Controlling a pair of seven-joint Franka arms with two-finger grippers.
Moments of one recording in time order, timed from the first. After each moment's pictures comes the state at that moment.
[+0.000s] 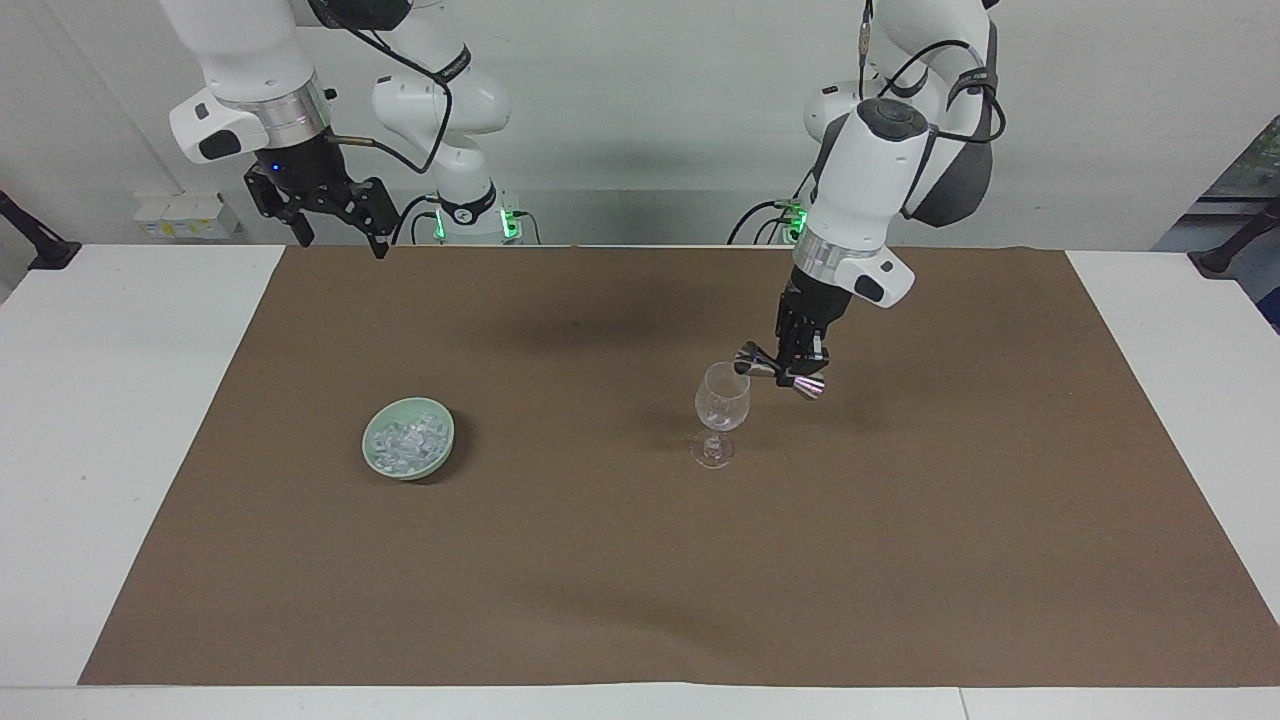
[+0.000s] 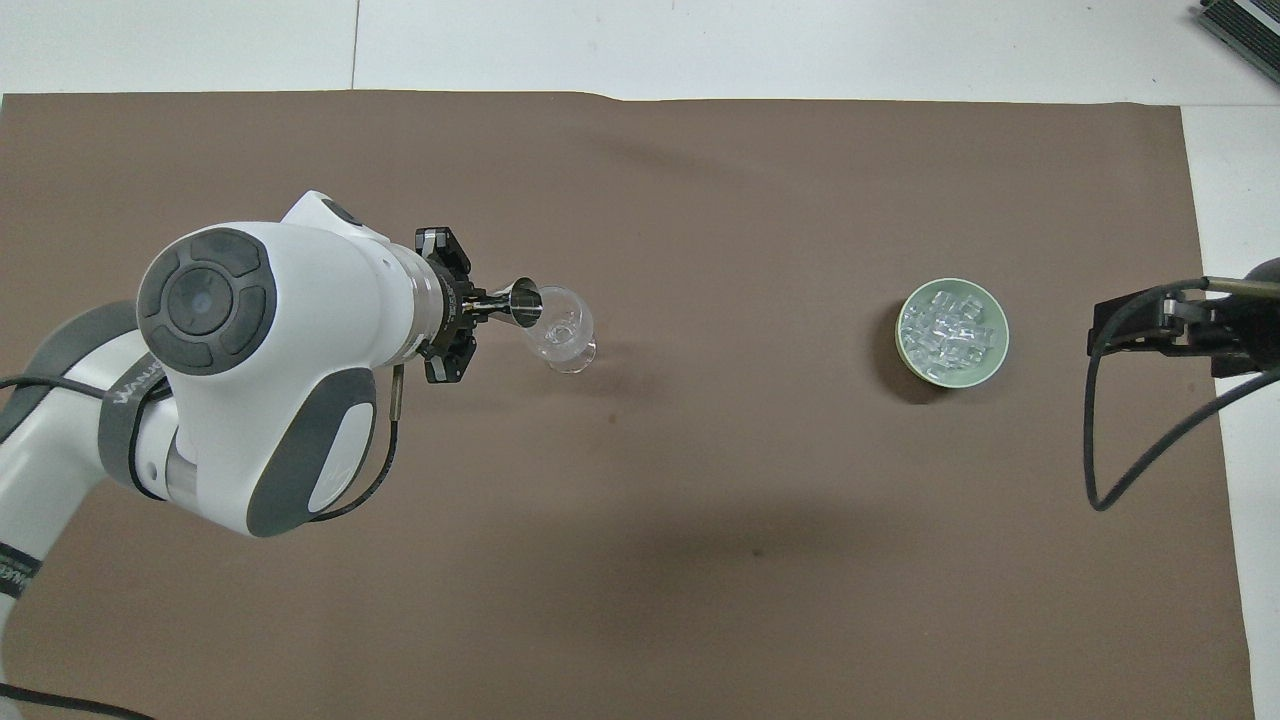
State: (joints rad) left arm 0.07 0.10 -0.54 -1.86 0.01 2.23 -2.03; right arm -0.01 -0.05 0.04 -1.57 -0.03 1.51 0.23
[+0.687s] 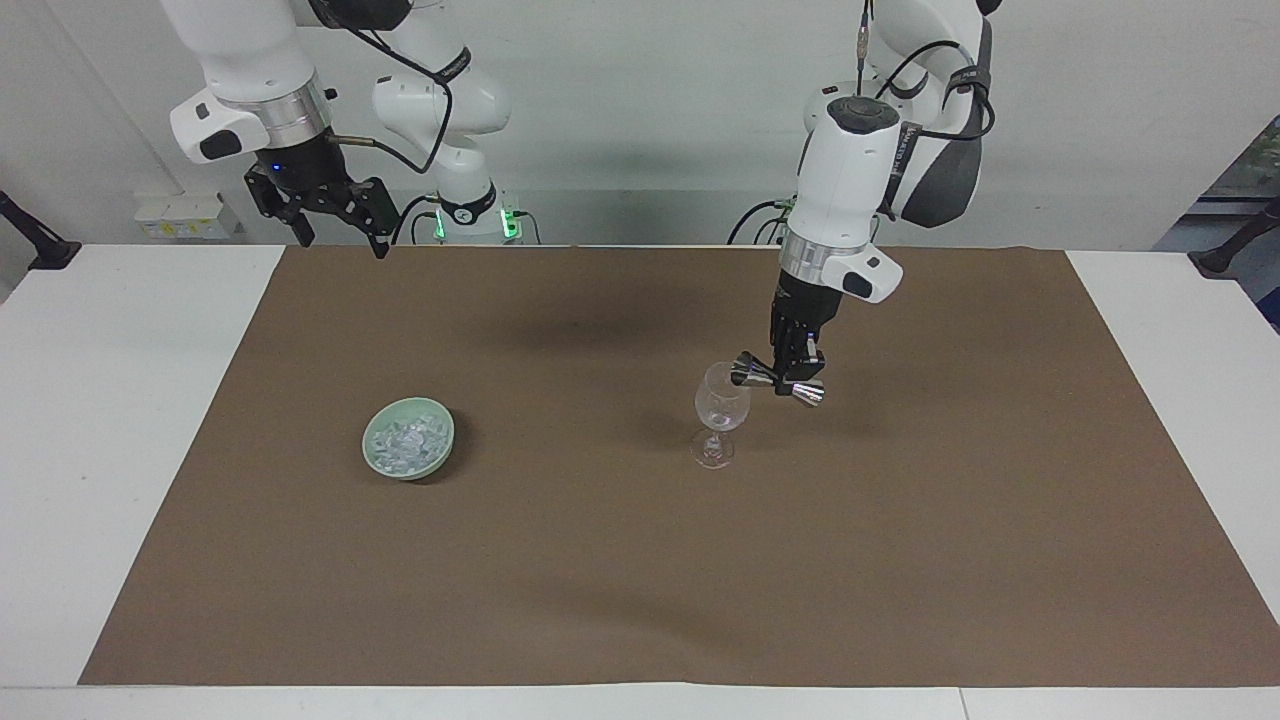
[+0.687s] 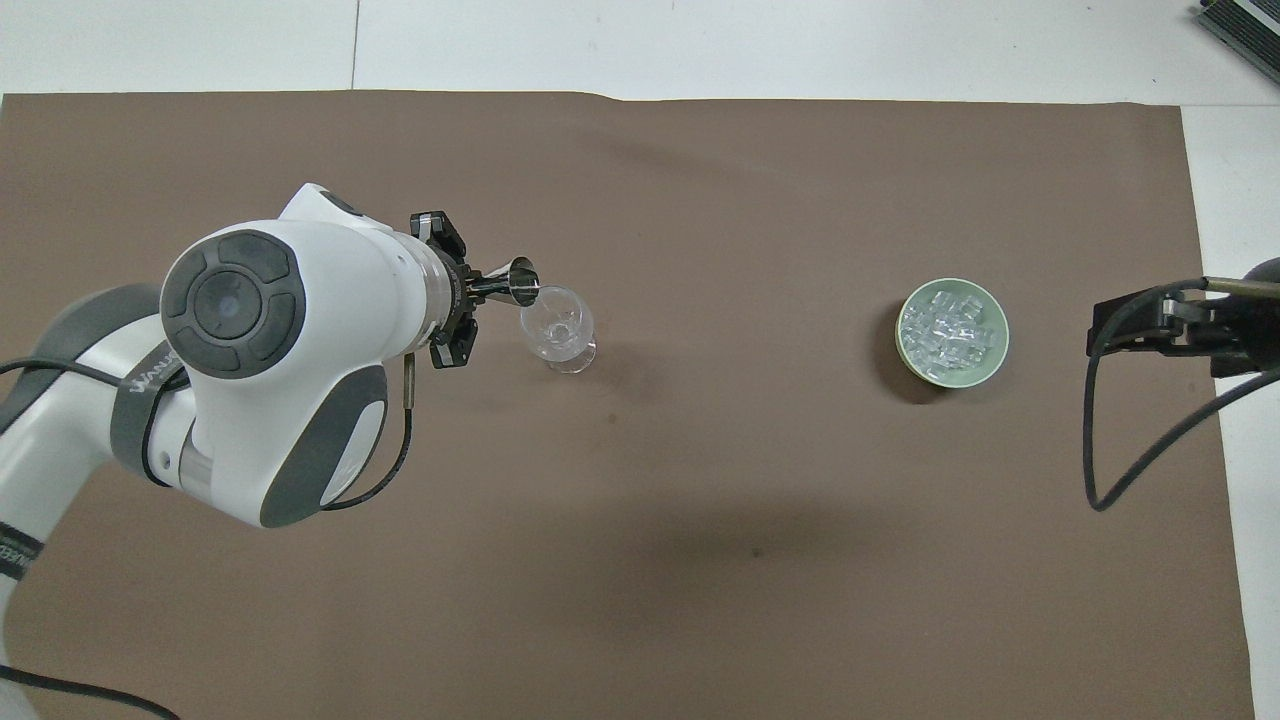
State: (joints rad) left arm 0.07 0.12 -0.58 -1.85 0.14 2.26 -2.14; right arm -0.01 -0.05 0.04 -1.57 -0.03 1.51 0.23
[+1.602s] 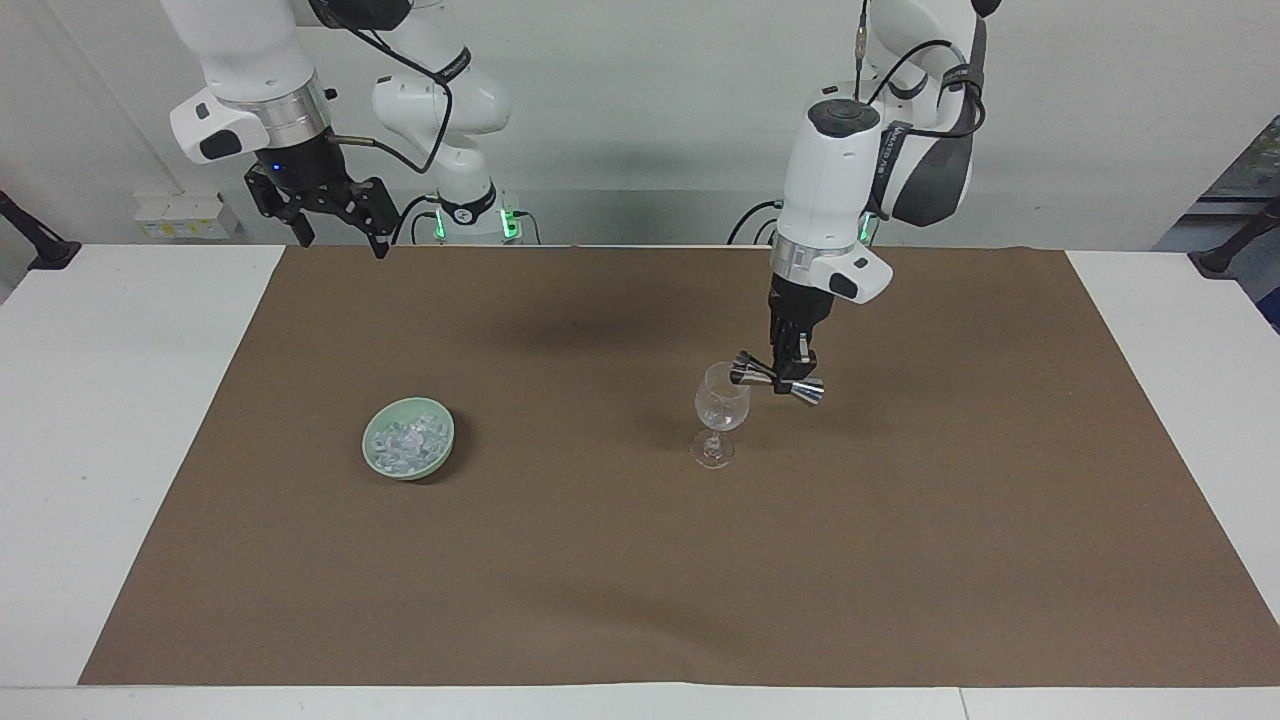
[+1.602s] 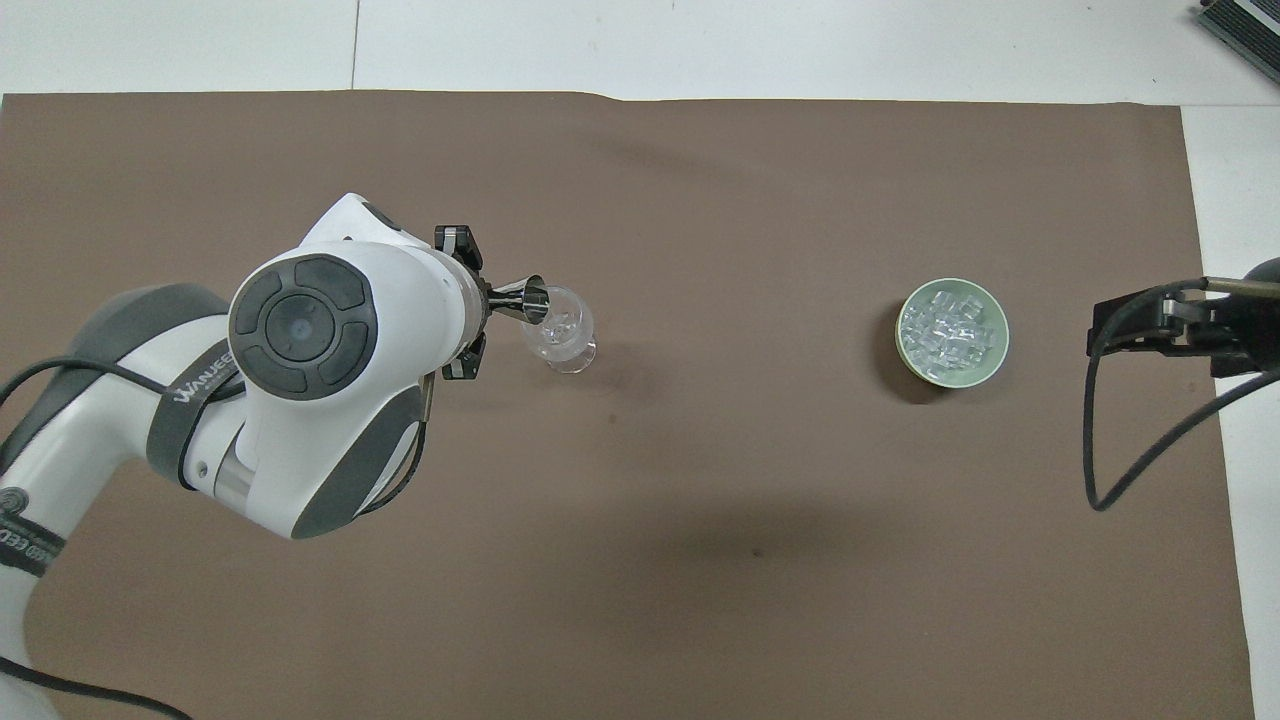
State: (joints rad) left arm 0.07 0.13 -0.59 -1.85 0.21 2.23 -2.13; right arm -0.01 -0.05 0.04 -1.57 -0.03 1.51 0.23
